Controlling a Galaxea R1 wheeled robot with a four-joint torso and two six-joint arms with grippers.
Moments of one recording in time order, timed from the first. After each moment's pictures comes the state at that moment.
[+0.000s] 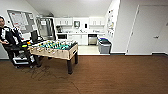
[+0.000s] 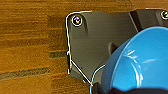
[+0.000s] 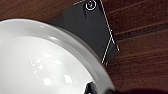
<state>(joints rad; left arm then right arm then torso) 1.49 2.90 -2.74 0.53 -0.09 -0.49 -1.59 2.73 -2.37 0.32 0.17 -0.16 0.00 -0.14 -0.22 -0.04</state>
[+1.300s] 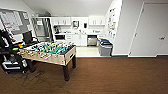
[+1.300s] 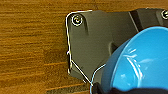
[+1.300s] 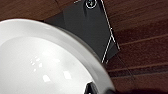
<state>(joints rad) 1.49 2.90 -2.74 0.53 -0.09 -0.49 -1.59 2.73 -2.36 0.32 0.17 -0.16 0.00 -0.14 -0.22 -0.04</state>
